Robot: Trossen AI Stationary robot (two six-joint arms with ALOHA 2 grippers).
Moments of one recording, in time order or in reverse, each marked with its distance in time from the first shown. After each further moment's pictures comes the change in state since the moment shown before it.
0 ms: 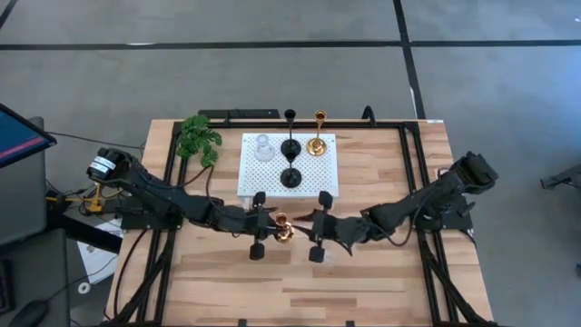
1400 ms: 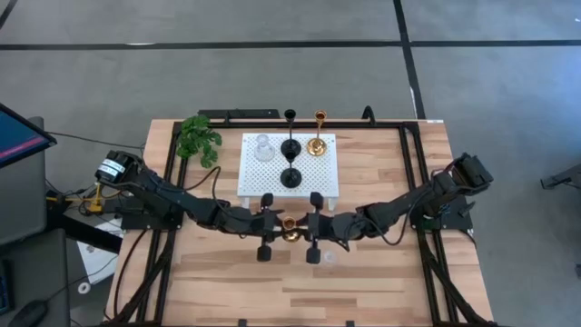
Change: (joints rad) left arm 0.004 0.093 0.042 0.107 -0.002 0.078; right arm -0.036 0.049 0.000 0.126 -0.126 -0.080
